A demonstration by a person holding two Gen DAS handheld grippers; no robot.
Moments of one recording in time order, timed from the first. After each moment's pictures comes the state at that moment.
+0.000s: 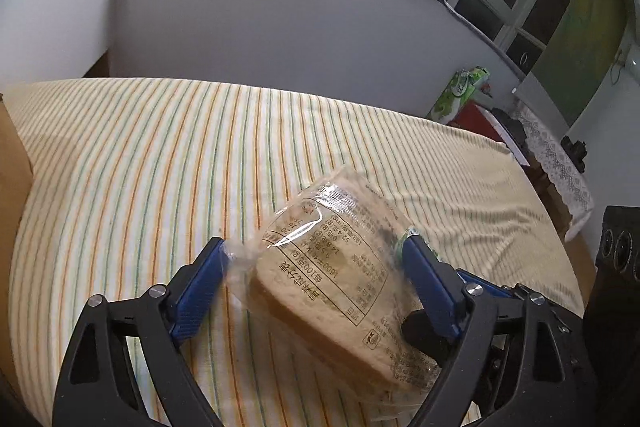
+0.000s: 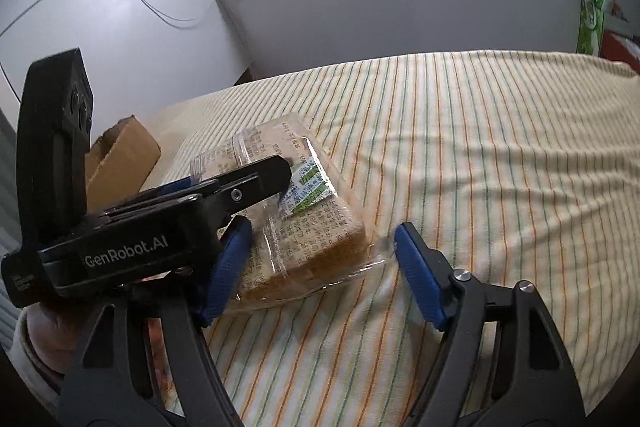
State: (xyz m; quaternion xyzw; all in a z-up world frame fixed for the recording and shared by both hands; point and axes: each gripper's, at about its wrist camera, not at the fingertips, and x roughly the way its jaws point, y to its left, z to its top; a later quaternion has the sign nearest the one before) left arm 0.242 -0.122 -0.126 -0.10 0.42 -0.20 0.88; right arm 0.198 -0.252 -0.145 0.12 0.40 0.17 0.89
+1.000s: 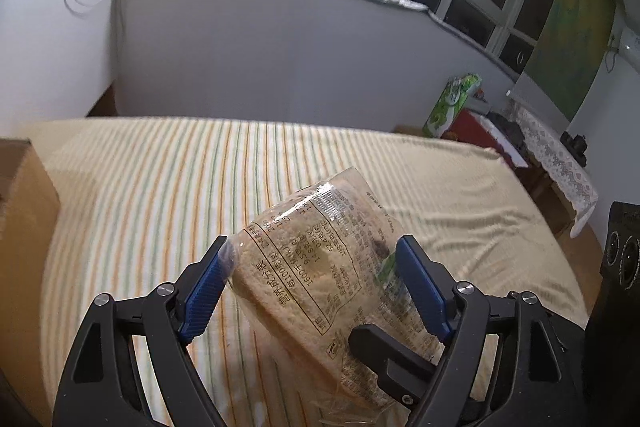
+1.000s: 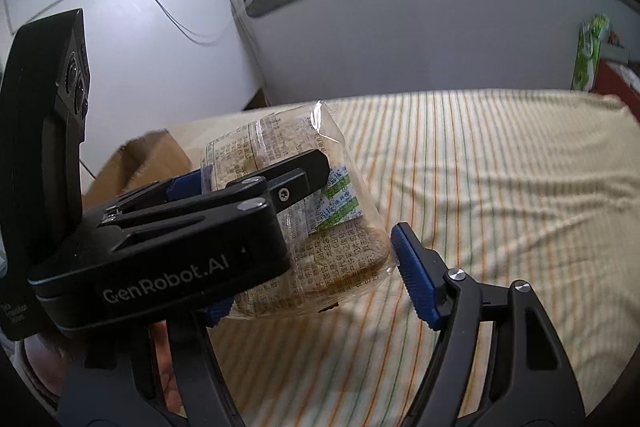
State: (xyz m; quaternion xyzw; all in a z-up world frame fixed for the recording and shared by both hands) left arm 0.217 -0.132 -0.091 -0.07 0.37 -0.19 0.90; right arm 0.165 -0.236 -0.096 0.10 0.36 0.16 0.91
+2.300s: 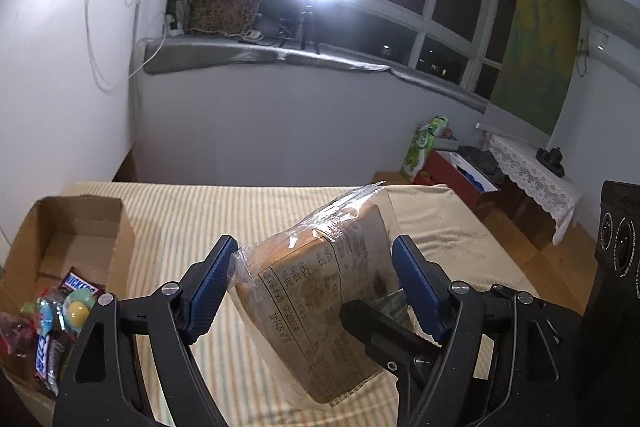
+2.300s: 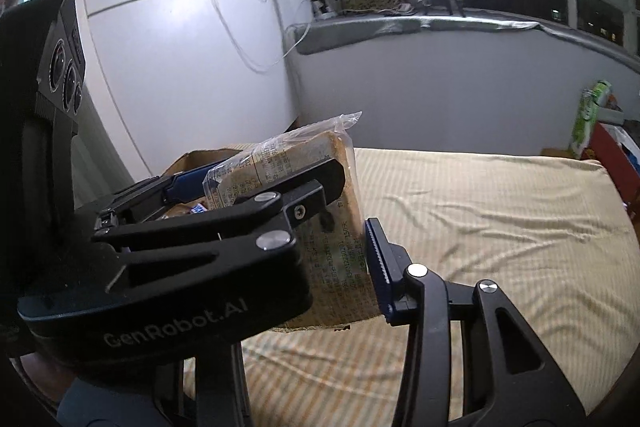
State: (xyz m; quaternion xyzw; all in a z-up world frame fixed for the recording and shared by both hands) left arm 0.122 -0.099 -0.008 -0.06 0.28 -0.20 0.94; right arm 0.093 -0.179 -0.022 0.05 0.30 0.18 0.93
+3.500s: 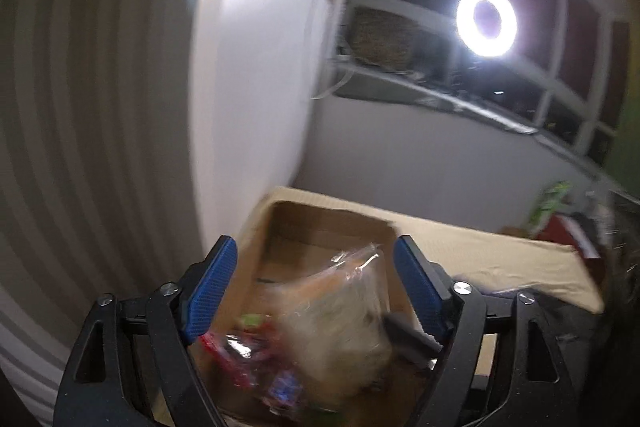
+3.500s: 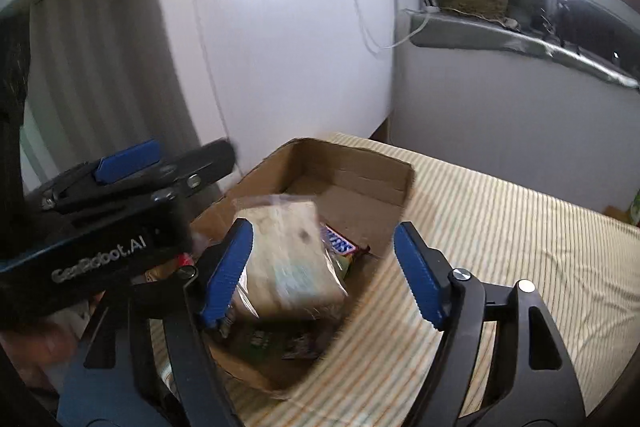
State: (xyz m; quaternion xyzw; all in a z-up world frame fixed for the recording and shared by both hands) left arm 0.091 0.110 -0.015 -0.10 0.25 0.04 0.96; right arm 0.128 0.002 -0.033 -0.02 0.30 0.28 0.91
